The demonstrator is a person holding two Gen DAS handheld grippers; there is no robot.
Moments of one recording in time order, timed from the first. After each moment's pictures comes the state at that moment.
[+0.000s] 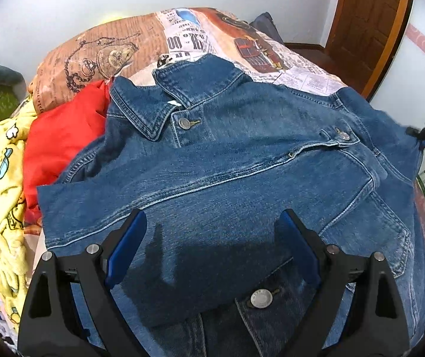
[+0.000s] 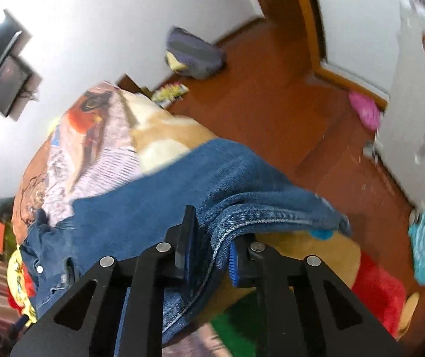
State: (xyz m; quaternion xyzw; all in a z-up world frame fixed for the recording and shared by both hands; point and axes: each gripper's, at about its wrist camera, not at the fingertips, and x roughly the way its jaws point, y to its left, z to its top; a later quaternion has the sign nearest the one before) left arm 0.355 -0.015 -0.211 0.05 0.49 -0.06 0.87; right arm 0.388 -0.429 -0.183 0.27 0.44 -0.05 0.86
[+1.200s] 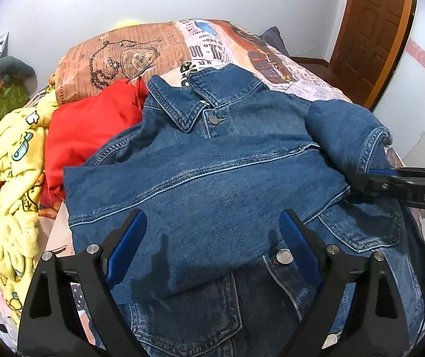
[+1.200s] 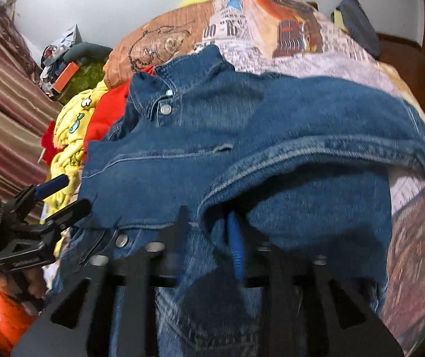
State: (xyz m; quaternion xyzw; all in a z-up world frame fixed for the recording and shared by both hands) left arm 0.316 0.022 -0.195 0.02 0.47 -0.05 0.88; right arm 0.358 -0.193 -0.165 0.09 0.54 0.26 0.80
